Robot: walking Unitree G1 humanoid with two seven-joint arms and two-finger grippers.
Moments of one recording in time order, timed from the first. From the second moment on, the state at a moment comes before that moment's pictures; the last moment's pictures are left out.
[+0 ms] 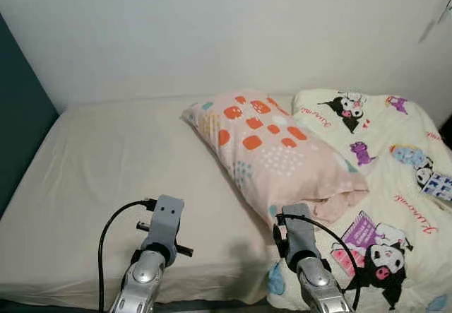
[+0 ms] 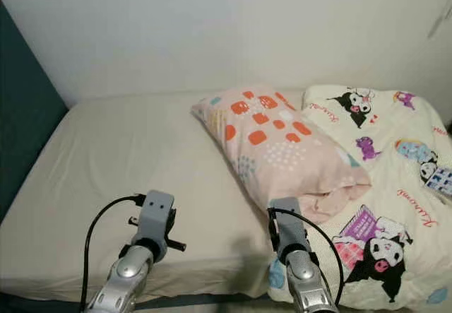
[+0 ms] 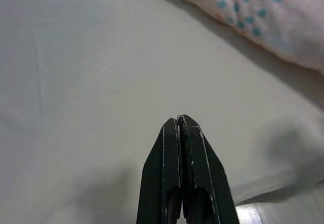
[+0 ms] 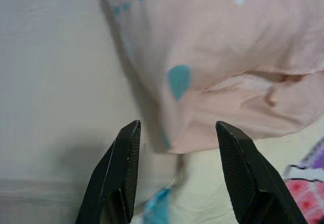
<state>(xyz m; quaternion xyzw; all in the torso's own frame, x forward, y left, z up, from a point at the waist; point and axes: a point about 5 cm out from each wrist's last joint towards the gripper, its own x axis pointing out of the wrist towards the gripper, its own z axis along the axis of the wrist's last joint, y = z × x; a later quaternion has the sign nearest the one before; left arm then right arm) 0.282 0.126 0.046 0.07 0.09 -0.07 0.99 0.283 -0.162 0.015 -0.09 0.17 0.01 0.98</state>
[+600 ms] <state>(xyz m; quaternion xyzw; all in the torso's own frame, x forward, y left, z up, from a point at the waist) 0.283 0.132 0.047 0.08 0.09 -0.05 0.99 0.288 -0.157 0.018 -0.09 0.17 0.02 0.98</state>
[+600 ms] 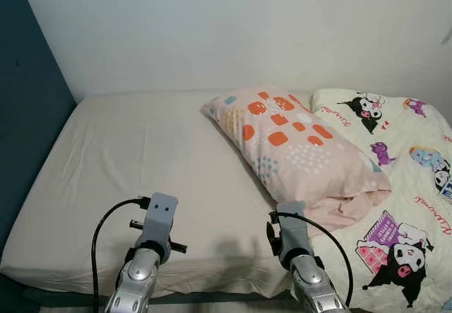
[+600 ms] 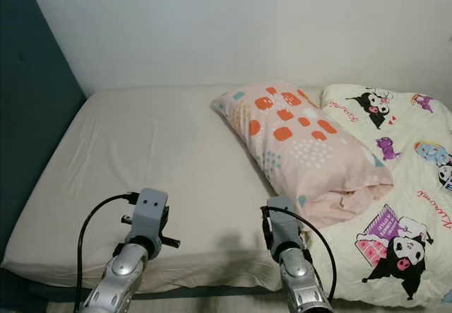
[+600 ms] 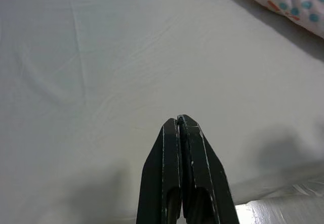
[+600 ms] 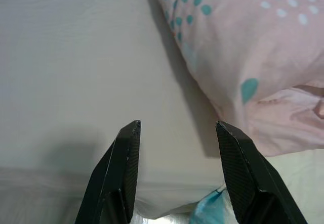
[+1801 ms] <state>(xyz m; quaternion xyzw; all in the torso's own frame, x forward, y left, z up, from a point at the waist) 0.283 0.131 0.050 0.06 0.08 -0.05 0.99 0.300 -0.174 0.030 -0.08 0.15 0.00 0.99</state>
